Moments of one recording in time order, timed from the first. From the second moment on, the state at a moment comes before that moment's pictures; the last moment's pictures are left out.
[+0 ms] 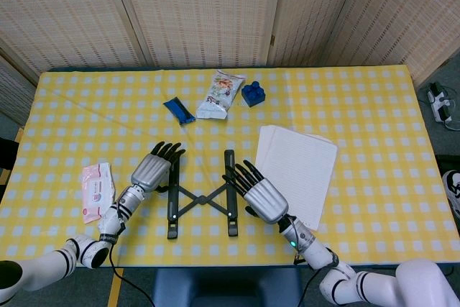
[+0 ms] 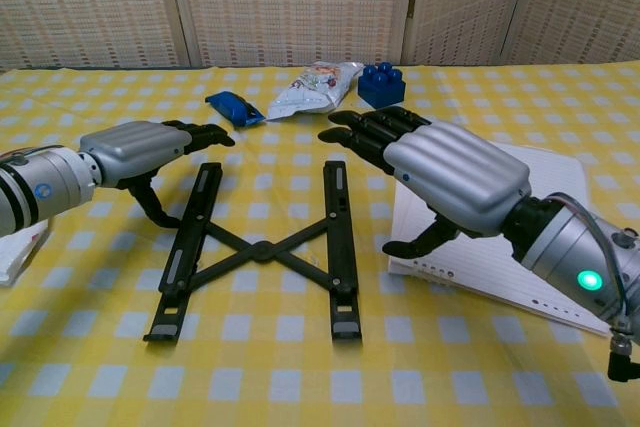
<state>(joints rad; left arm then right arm) -0.76 -1.68 -0.11 -1.06 1.36 0.87 0.13 0.61 -1.83 0.03 -1.15 -1.66 1.25 -0.23</state>
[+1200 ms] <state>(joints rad) -0.76 -1.66 -0.11 -1.10 1.34 0.85 0.07 0.66 -2.06 0.02 -0.81 -1.68 1.25 -0.11</state>
